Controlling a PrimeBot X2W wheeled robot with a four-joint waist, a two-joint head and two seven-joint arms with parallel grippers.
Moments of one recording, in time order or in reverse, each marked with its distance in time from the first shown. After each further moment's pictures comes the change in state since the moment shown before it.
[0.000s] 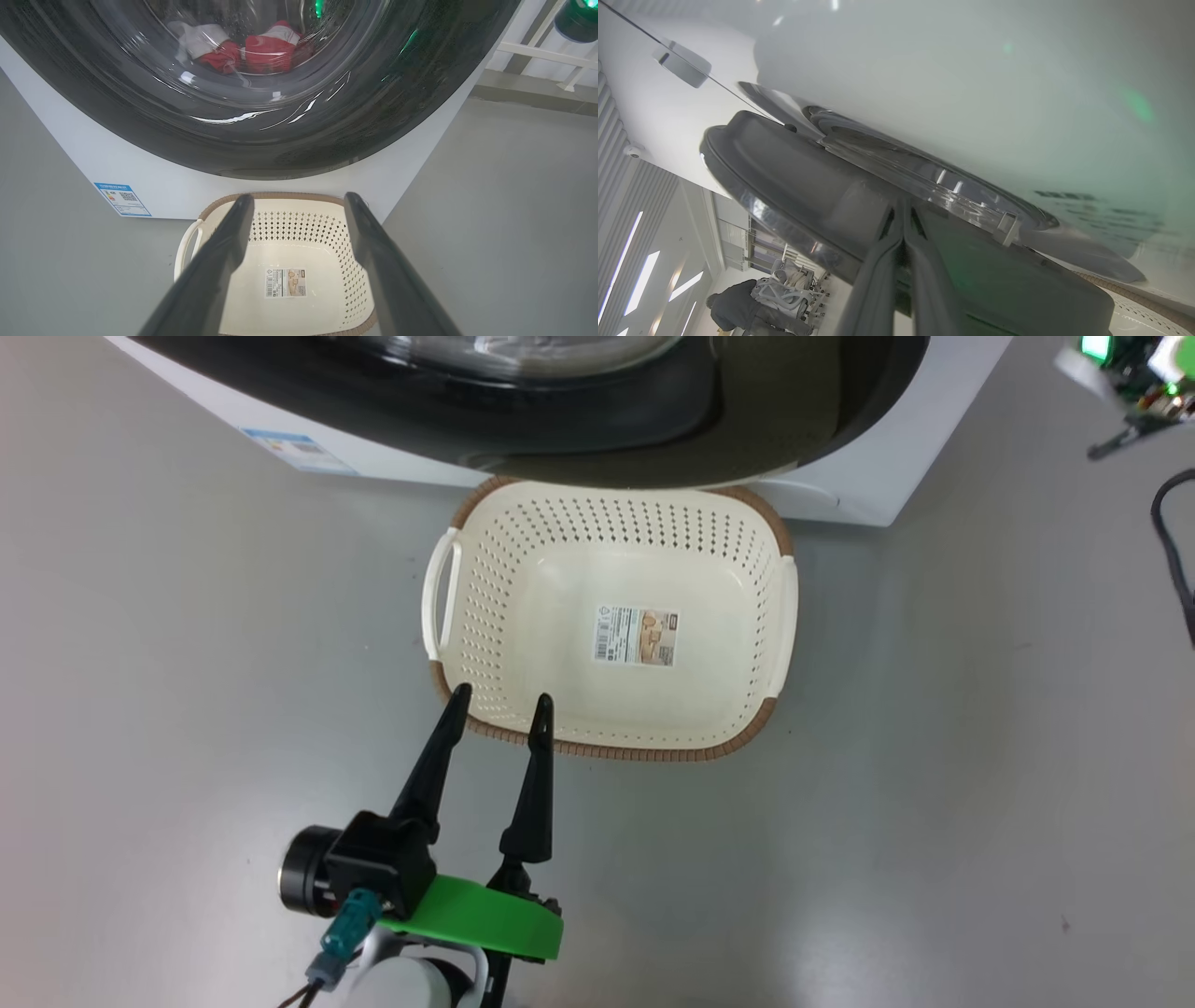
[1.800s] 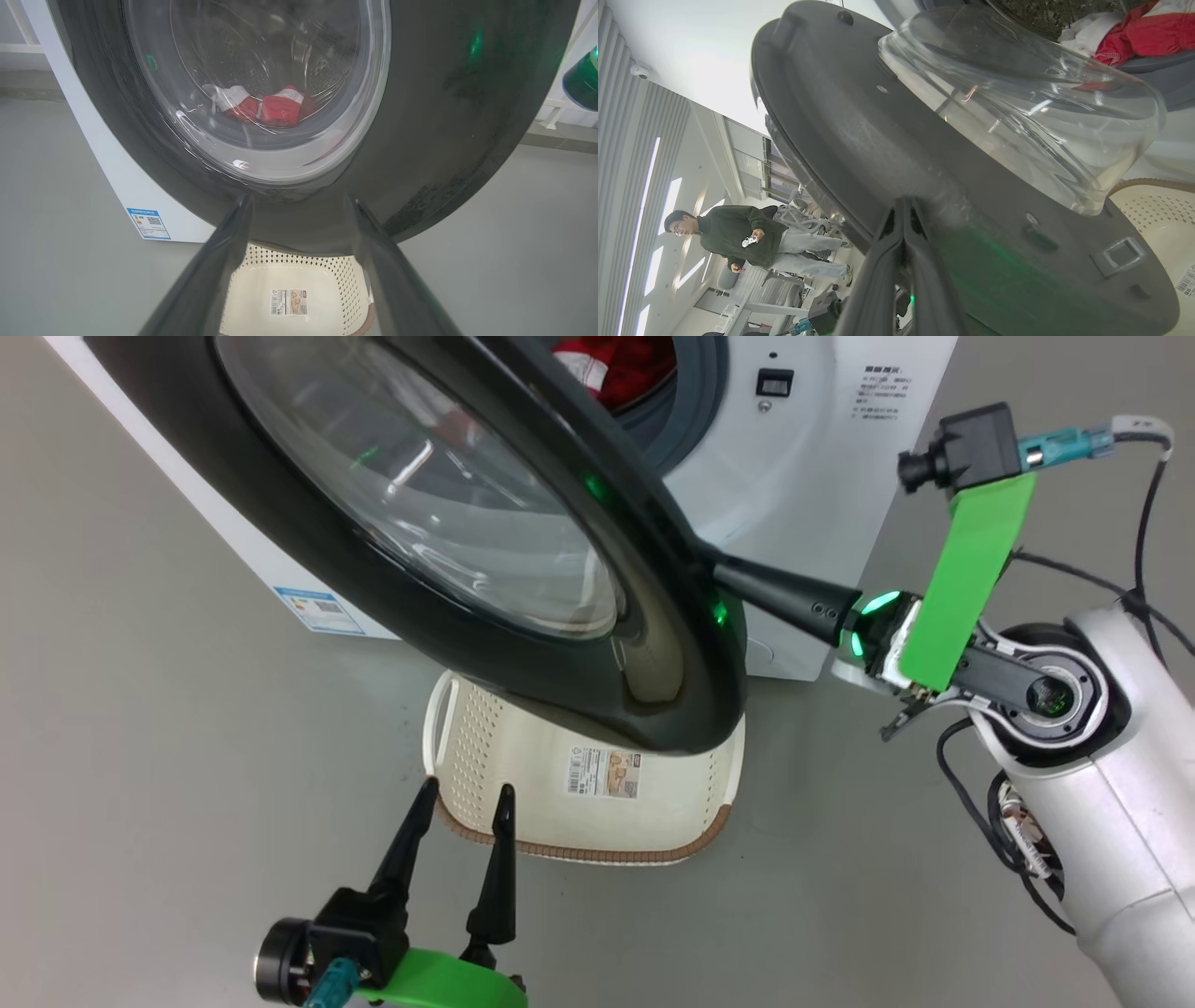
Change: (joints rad) left arm 0.150 0.003 0.073 0.038 0.039 -0.039 0.000; right arm 0.325 0.141 0.109 -0.086 -0.021 0.000 0.095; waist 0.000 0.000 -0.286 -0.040
